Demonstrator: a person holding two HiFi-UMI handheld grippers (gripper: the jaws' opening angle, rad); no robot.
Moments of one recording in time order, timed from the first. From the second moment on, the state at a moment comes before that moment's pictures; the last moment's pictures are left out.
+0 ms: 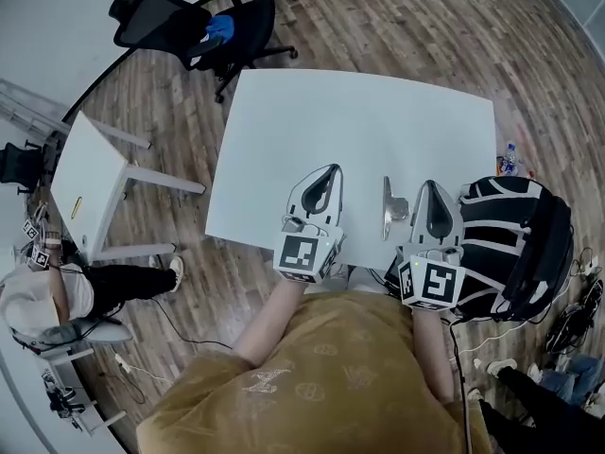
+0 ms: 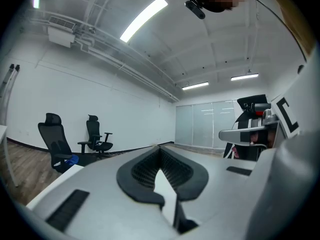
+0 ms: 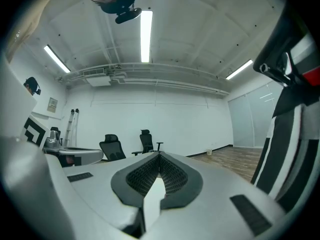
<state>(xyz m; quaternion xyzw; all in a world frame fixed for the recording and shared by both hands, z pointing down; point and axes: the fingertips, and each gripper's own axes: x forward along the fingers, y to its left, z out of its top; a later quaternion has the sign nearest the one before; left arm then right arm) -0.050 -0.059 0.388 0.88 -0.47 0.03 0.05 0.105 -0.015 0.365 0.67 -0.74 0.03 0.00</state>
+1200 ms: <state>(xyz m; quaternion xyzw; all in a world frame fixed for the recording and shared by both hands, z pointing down) -0.058 -0.068 0.385 0.87 -0.48 0.05 0.04 0.114 -0.026 0.364 0.67 -0.74 0.05 -0.01</state>
